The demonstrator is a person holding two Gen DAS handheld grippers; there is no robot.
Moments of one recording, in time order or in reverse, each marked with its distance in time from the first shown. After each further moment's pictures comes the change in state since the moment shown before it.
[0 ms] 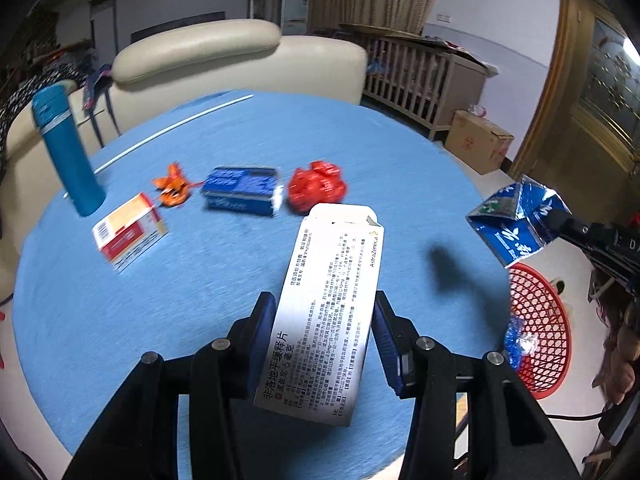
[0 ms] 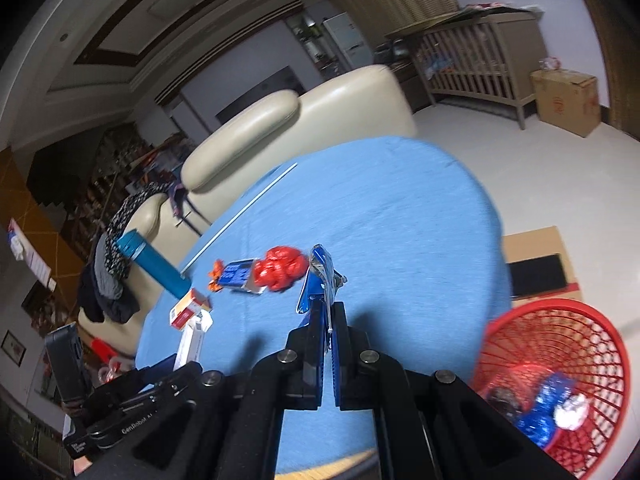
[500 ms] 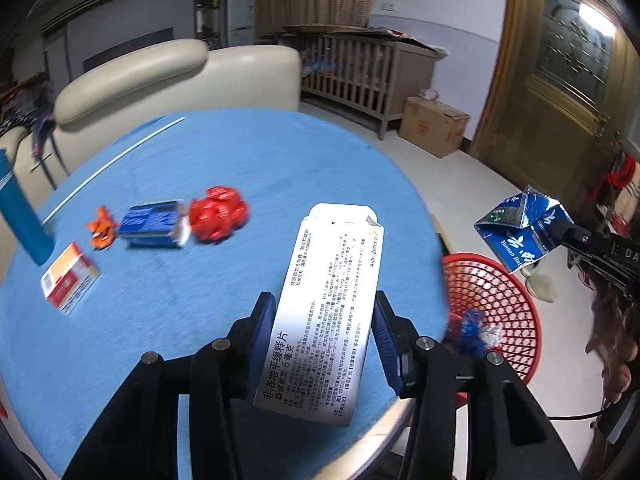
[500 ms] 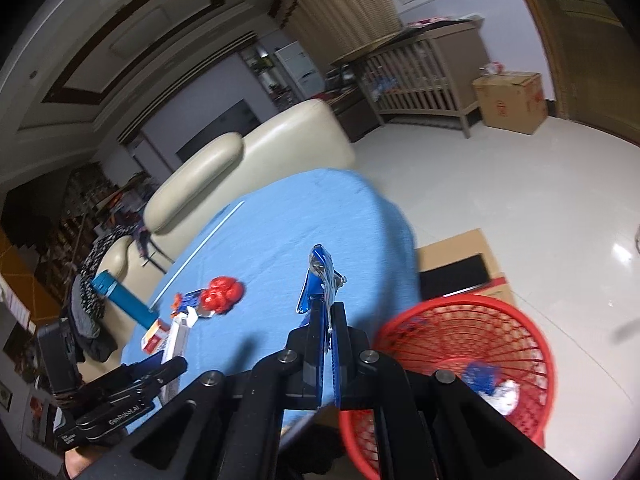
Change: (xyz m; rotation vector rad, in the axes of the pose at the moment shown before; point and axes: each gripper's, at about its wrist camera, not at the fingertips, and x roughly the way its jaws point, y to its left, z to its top) left arm 0.008 -0.082 0.015 0.140 0.000 -0.110; right arm -0.072 -0.073 -0.004 0.106 -0.101 -0.128
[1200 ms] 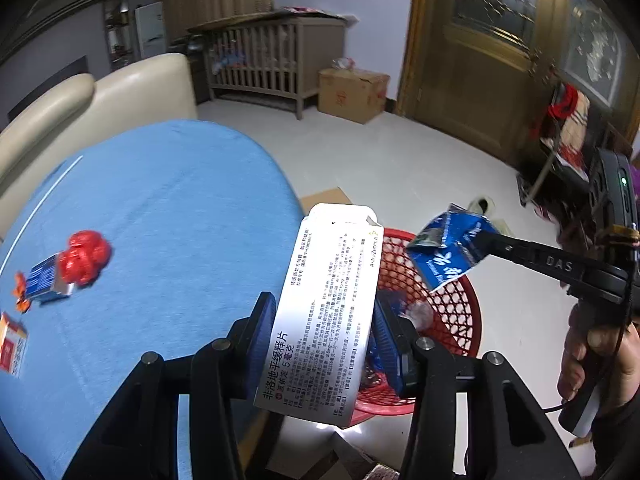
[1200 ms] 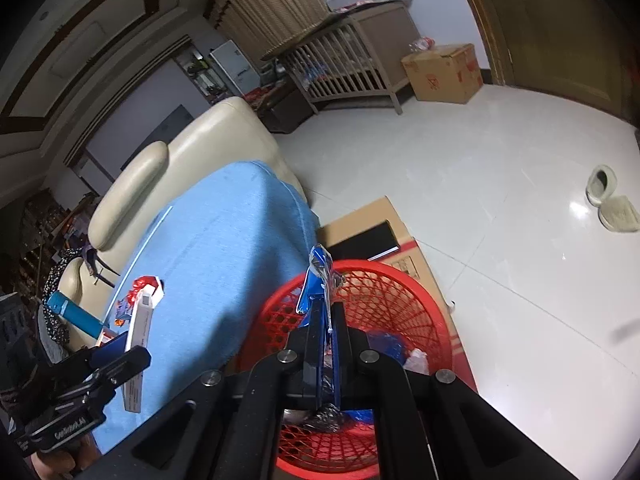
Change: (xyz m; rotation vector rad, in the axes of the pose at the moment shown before) left arm 0.039 -0.125 0.006 0.236 0.075 -0.168; right arm -0.016 -0.103 -0.023 0.134 0.046 -0.167
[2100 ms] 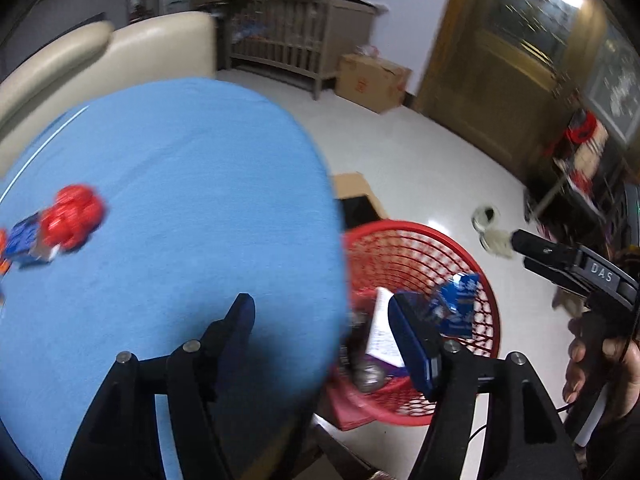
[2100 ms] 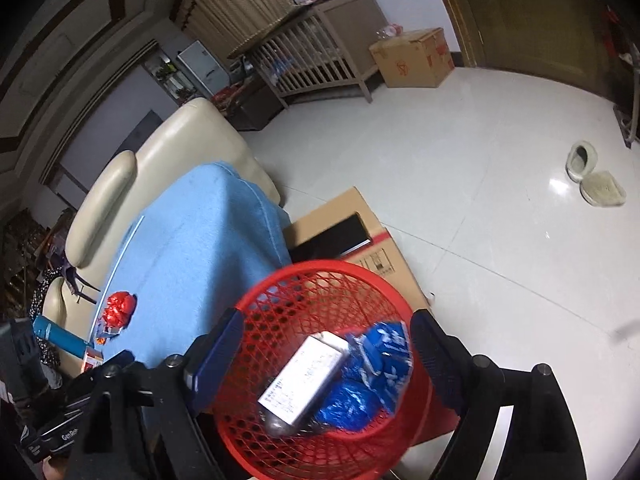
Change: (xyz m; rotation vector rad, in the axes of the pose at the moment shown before) left arm 0.020 0.065 -0.005 -0.178 0.043 -0.012; right arm 0.015 -0.014 0.009 0.077 0.016 -0.069
